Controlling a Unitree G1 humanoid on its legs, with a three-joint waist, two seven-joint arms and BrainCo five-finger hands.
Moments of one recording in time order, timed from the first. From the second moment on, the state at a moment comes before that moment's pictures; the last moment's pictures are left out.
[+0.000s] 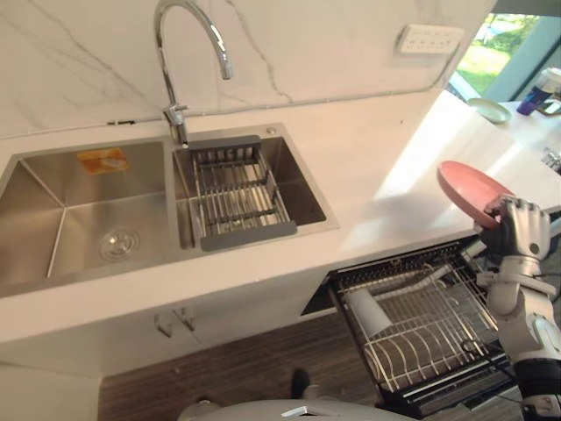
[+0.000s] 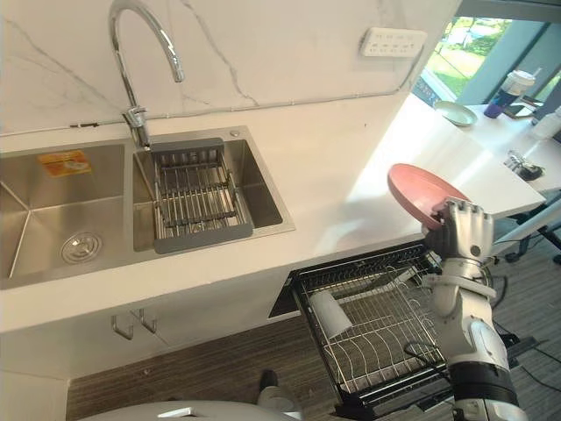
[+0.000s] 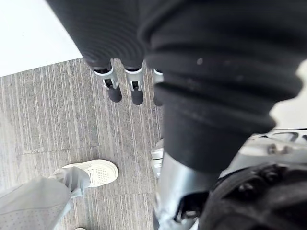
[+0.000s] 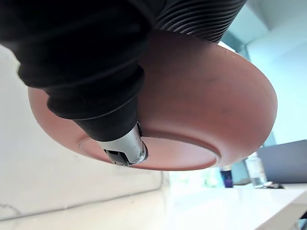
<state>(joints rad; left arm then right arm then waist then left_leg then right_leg) 0.29 0.17 0.03 1.00 -0.13 0.40 -0.08 0.01 -0.71 -0.26 0.26 -0.69 -0.09 -0.57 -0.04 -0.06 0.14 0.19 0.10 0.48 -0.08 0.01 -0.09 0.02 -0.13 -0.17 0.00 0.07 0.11</state>
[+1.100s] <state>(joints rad) 0.16 0.16 0.04 0.96 -0.17 0.40 -0.08 -0.11 -0.43 -0.38 0.62 -0.53 0.10 -0.64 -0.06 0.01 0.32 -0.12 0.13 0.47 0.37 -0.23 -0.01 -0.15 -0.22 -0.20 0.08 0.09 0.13</state>
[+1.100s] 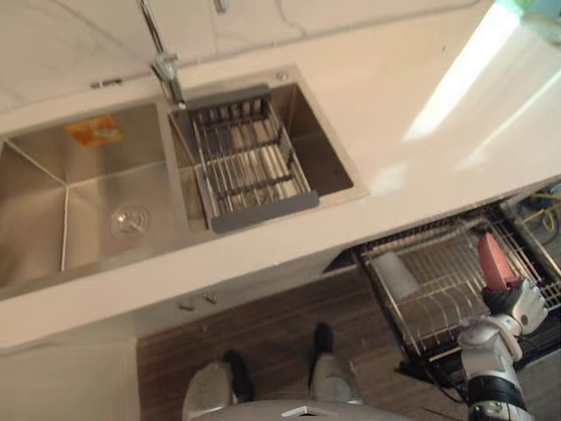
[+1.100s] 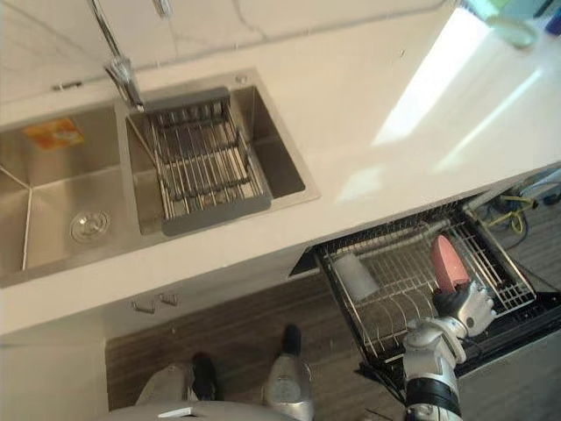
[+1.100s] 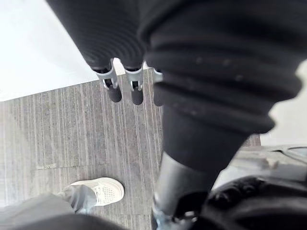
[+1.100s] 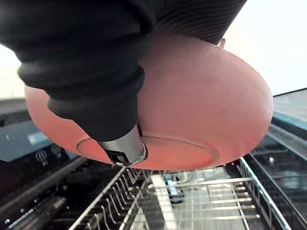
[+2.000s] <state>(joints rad) 0.04 0.17 -0.07 1.00 -0.31 0.33 -0.11 -0.45 -0.75 -0.20 1.01 -0.30 0.23 -0.68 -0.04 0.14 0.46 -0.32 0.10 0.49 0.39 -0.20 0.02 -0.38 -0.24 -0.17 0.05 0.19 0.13</state>
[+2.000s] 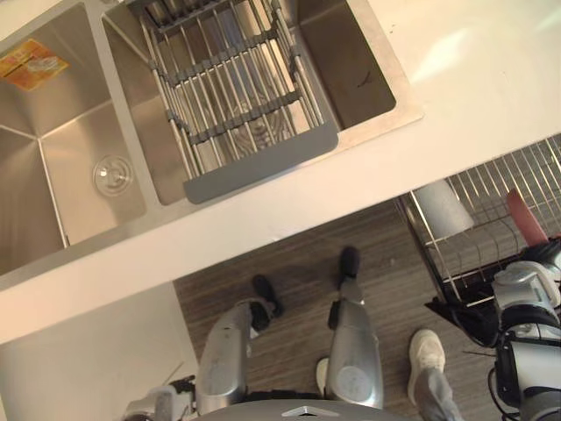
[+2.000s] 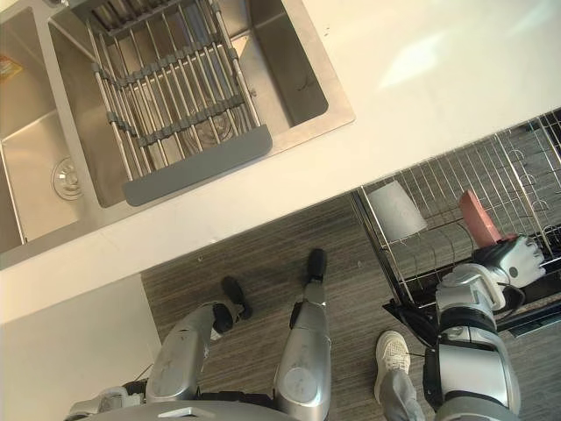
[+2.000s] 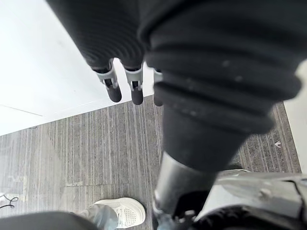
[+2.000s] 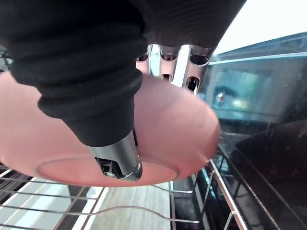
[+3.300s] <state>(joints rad) 0.26 0.14 0.16 0.99 -0.26 0.48 0.00 -0.12 -0.67 -0.65 0.70 -0.04 0.11 -0.42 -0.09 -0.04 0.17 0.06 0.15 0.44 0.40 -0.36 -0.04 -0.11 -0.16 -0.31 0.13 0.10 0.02</state>
